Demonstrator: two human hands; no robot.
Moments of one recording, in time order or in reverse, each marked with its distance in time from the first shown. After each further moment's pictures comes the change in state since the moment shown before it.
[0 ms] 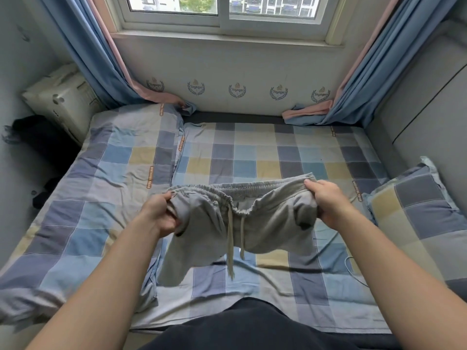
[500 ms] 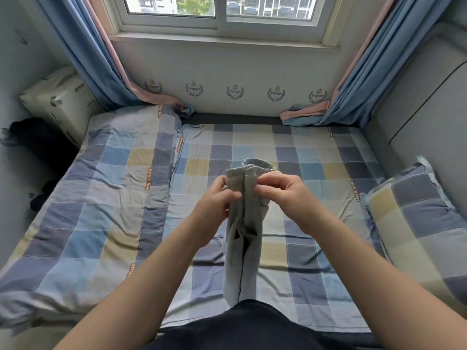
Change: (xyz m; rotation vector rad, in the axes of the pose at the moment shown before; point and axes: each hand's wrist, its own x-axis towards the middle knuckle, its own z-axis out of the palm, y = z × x) left_hand -0.070 -0.047 0.077 0.415 -0.542 0.396; right_hand -0.073 -0.031 0.056 -0.117 -0.422 -0.441
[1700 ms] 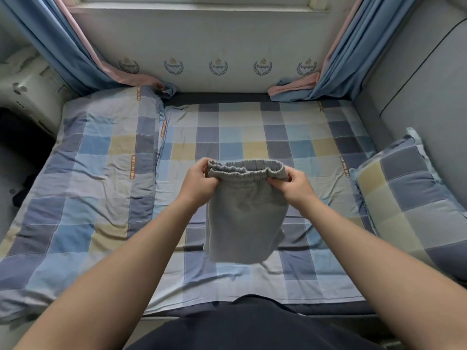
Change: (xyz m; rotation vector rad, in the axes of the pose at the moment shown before) left_hand 0.089 -0.037 -0.004 0.553 0.238 0.107; right_hand 0.028 0.100 -0.072 -0.034 0.271 0.185
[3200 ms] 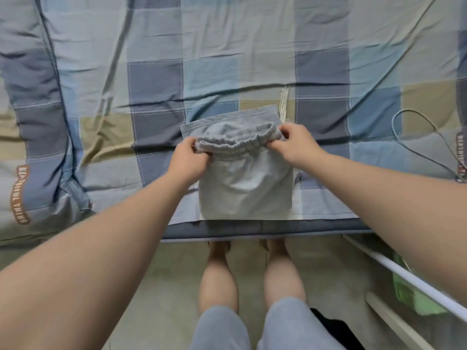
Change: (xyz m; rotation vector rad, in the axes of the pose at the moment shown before) left_hand 0.032 -0.406 0.183 0.212 -0.152 -0.624; right_hand 0.073 0.409 0.054 -0.484 -0.229 0.460
